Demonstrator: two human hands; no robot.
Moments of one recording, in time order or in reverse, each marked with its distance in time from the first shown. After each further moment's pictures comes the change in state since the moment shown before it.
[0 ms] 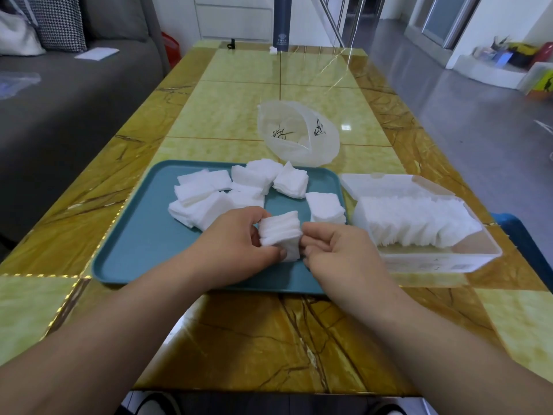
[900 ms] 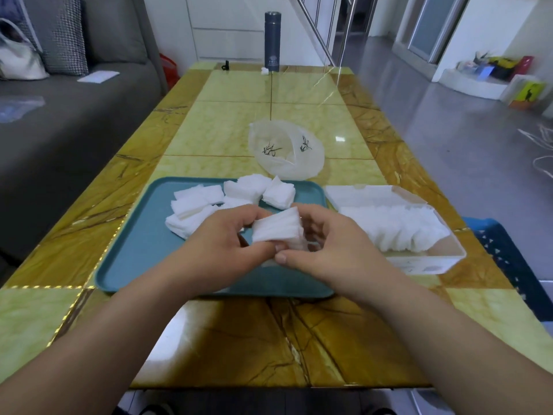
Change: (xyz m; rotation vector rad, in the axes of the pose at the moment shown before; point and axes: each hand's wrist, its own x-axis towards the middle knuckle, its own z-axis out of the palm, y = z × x) left_hand -0.019 0.024 -0.012 -0.131 0.081 0.217; right_hand -0.006 -0.022 -0.032 -0.084 -0.087 -0.246
